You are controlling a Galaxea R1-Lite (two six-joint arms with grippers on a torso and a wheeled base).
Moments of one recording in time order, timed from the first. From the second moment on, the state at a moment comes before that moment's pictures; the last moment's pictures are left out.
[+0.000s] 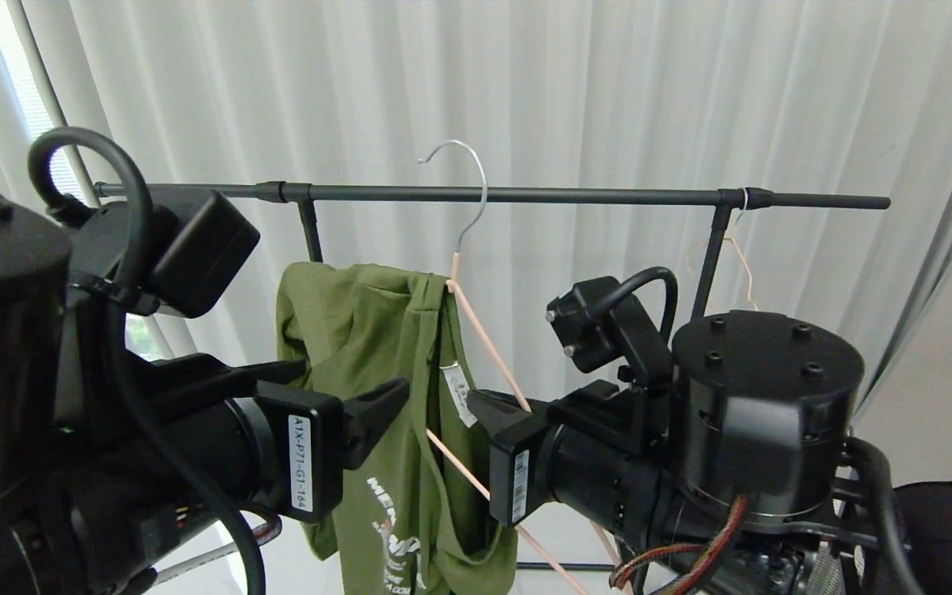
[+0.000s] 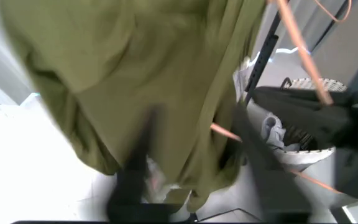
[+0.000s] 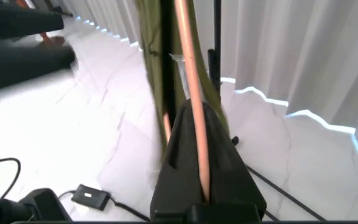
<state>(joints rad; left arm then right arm) -1.00 1.29 -0.96 0.16 0.61 -0.30 1.15 1.75 -0.90 -0.71 -0.24 0.31</state>
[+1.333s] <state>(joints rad) -0.70 0.96 -0.65 0.12 -0.03 0.16 1.17 1.48 -0.40 -1.02 -0.09 0.01</state>
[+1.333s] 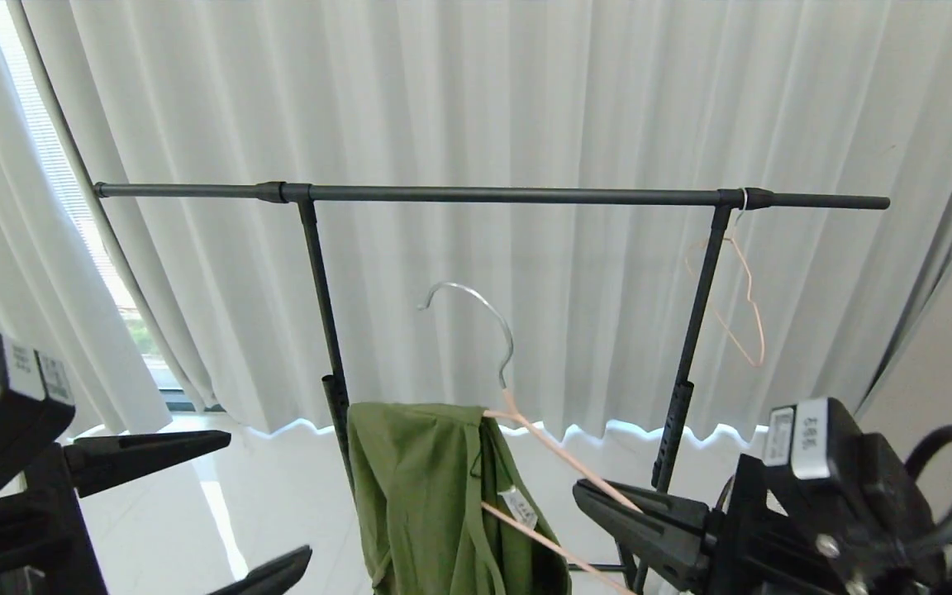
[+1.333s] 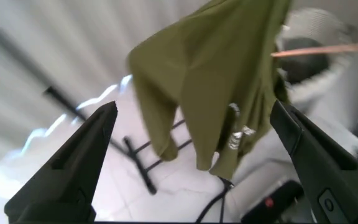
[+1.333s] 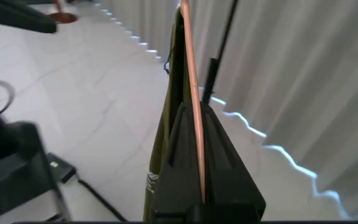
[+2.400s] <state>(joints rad) -0.86 0.90 -0.42 0.02 -0.35 0.31 1.41 1.44 -0.31 -1.03 0.07 0.02</state>
